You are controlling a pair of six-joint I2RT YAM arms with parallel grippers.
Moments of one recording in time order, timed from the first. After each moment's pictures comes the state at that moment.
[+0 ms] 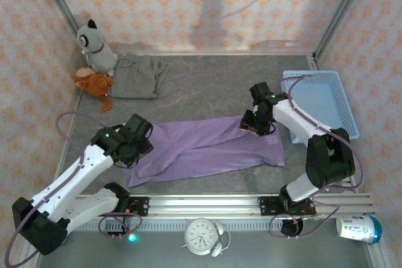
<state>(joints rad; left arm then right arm) -0.50 0.96 0.88 -1.19 -0.20 -1.22 0.32 1.54 1.07 -0.90 -0.22 0.62</state>
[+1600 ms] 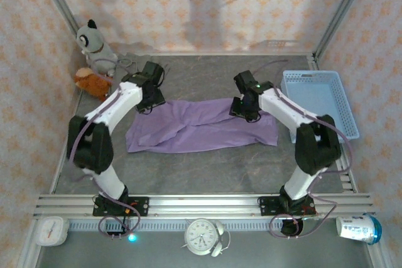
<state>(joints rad) -0.26 1.65 1.35 -0.93 -0.17 -0.74 0.43 1.66 1.27 -0.86 -0.07 0.66</state>
